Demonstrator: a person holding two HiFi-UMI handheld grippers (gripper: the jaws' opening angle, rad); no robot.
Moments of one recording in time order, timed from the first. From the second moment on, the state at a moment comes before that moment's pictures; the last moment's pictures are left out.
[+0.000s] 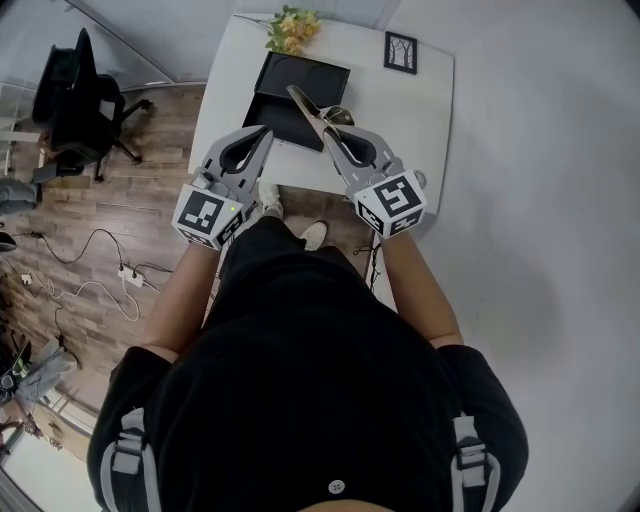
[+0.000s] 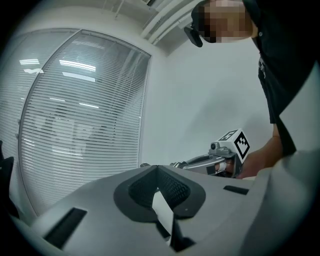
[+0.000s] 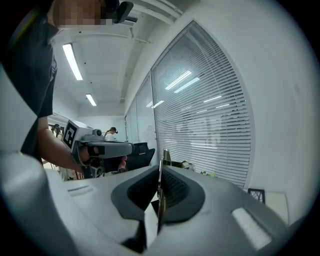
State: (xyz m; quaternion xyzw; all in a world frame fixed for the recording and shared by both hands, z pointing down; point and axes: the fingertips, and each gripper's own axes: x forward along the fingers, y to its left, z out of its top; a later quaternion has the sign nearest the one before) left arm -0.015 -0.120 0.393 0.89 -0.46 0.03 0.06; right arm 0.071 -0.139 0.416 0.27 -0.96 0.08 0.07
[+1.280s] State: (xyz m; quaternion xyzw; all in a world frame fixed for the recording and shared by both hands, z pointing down) left arm -0.088 -0.246 0.484 0.90 -0.43 0.03 0.08; right arm -0.026 -0.221 0.593 0.19 -0.91 0.21 0.29
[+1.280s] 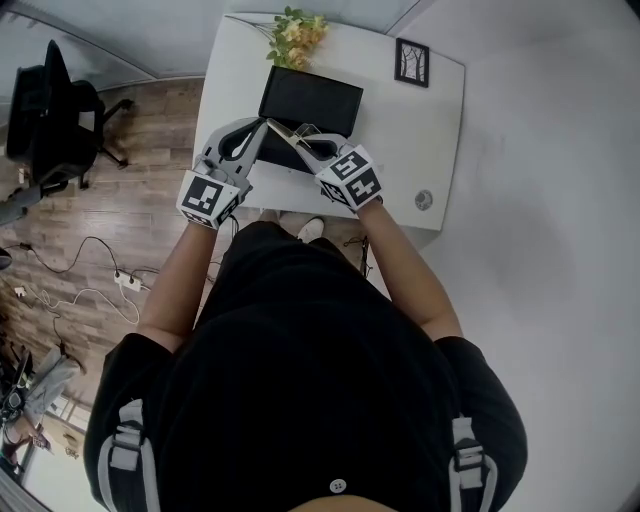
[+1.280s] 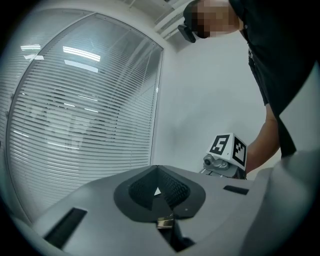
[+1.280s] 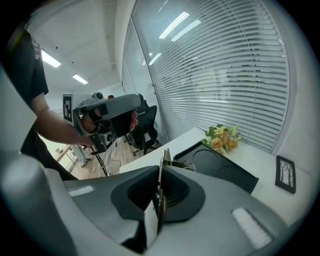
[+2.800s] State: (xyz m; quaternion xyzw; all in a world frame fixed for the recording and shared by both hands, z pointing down) left arm -0.102 -0.252 0.521 0.90 -0.43 0.04 0.10; right arm -0.047 -0.208 0.729 0.13 -0.85 0.24 0.45
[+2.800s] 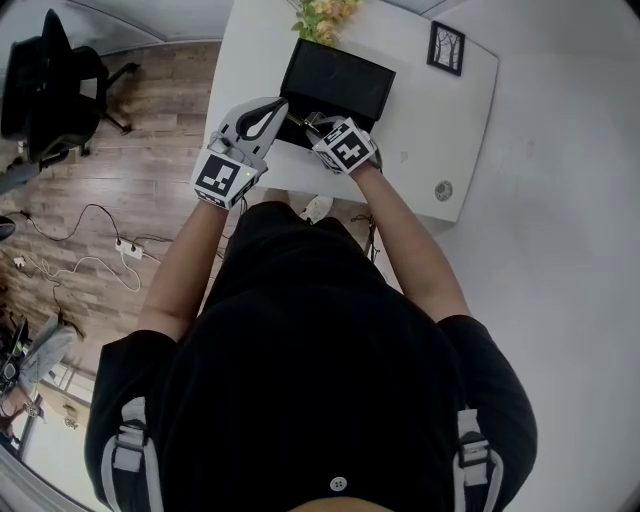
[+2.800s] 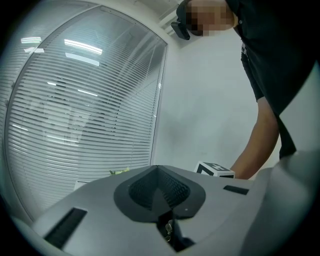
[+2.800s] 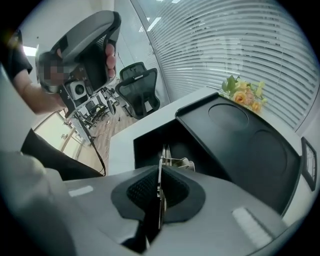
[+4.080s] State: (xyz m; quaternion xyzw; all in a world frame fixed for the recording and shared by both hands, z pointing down) left arm -0.096 -0.242 0.522 0.91 -0.41 0.05 0.09; right arm -0.041 -0.222 0.698 0.17 -0.86 0.19 0.44
